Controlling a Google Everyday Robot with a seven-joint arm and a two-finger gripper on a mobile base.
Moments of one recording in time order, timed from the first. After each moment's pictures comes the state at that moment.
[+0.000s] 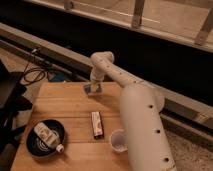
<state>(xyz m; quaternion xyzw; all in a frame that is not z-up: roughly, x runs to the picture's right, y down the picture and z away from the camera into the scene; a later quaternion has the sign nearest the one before) -0.063 0.005 0.958 -0.33 -0.14 0.03 0.93</state>
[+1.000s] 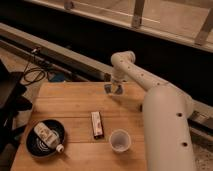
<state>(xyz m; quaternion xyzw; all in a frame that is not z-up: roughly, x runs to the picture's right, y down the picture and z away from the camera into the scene) 0.074 0.015 0.936 -0.32 -0.03 0.15 0.93</state>
